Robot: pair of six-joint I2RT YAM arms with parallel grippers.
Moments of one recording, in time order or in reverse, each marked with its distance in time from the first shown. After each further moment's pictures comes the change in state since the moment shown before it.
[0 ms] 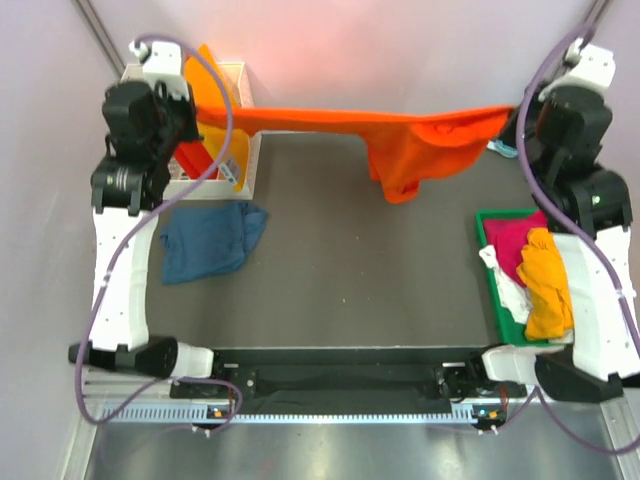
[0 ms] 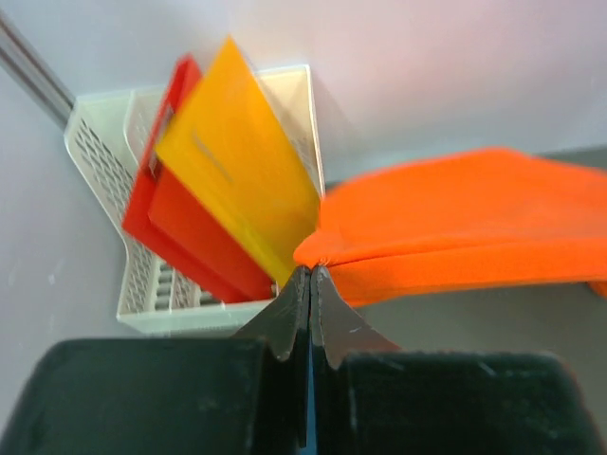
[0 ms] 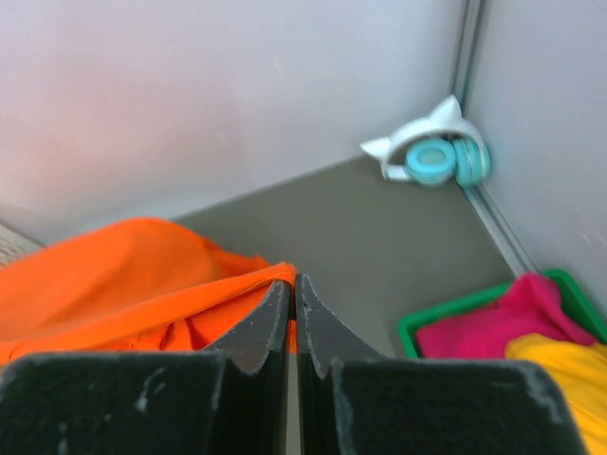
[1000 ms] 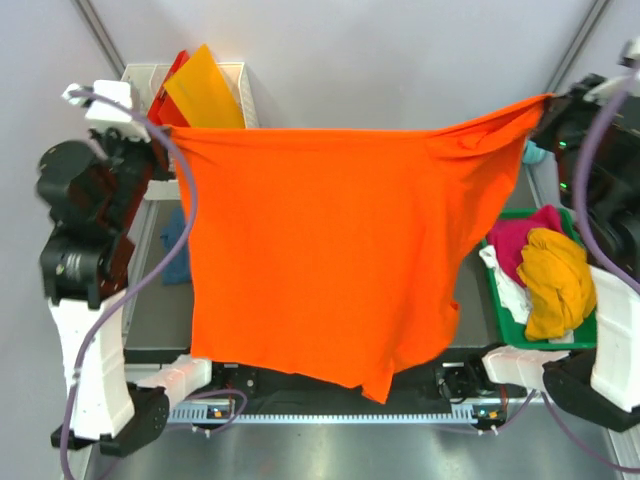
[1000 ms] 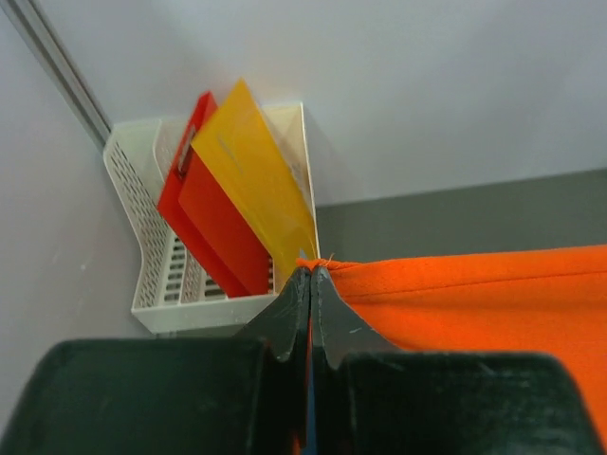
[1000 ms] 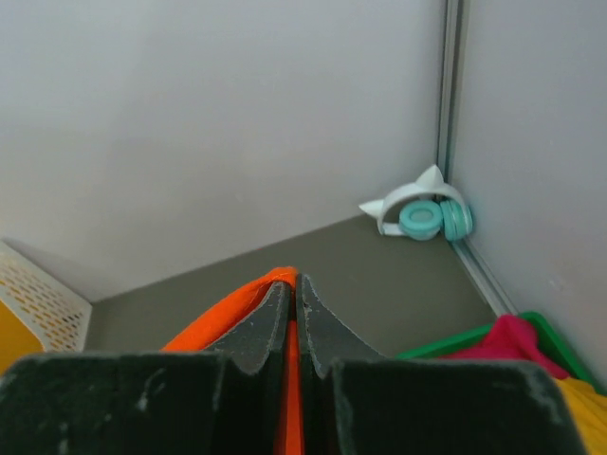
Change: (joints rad) left arm -0.003 -0.350 -0.117 -0.061 0.034 -0.019; right arm 0.109 -0.086 0.161 -0.063 0.131 -0.081
